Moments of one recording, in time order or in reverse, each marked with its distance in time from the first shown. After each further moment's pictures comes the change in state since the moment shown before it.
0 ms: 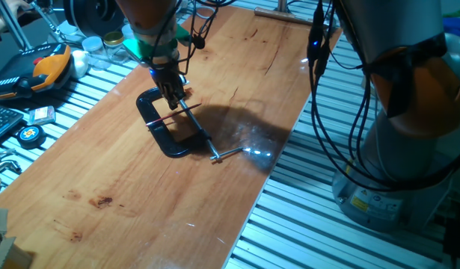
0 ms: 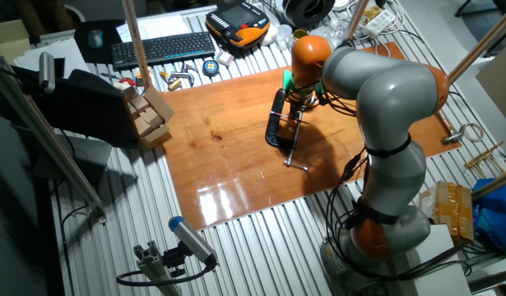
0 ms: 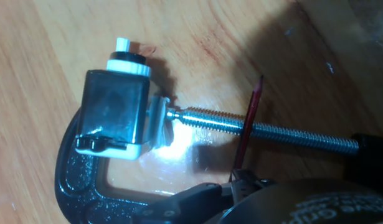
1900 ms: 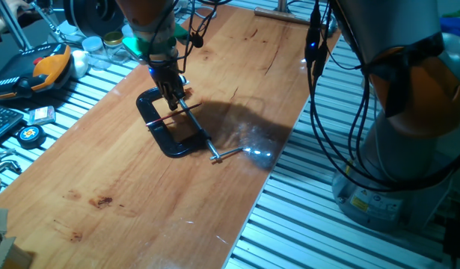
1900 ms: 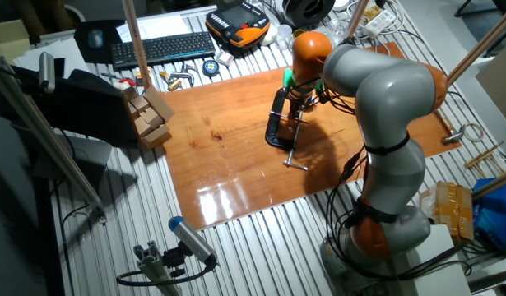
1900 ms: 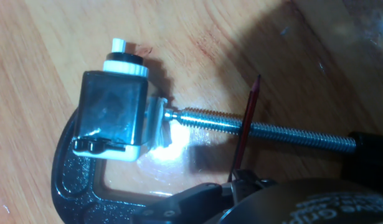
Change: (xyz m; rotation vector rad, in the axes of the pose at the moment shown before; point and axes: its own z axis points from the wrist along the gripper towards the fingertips) arm 0.001 0.000 0.002 0.039 0.029 0.012
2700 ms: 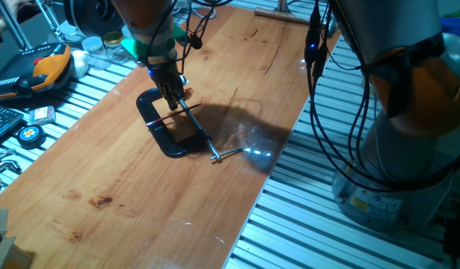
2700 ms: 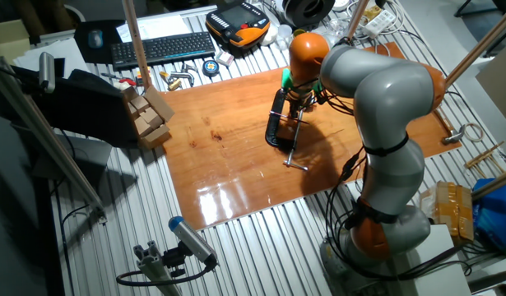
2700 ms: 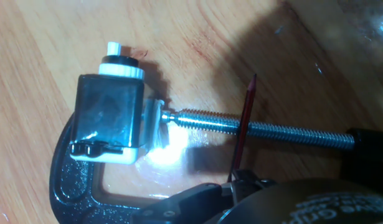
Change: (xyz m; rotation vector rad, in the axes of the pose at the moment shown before) arm 0.000 0.000 0.000 -0.013 -0.027 0.013
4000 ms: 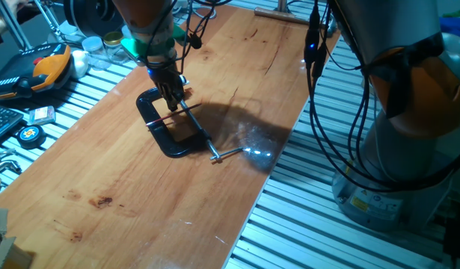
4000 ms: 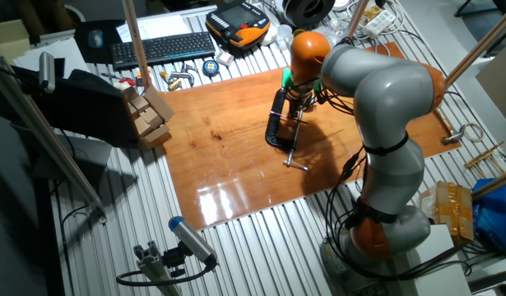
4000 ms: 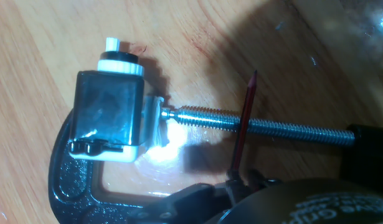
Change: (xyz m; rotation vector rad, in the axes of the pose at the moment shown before) arm 0.003 0.001 0.002 -0.004 -0.001 0.018
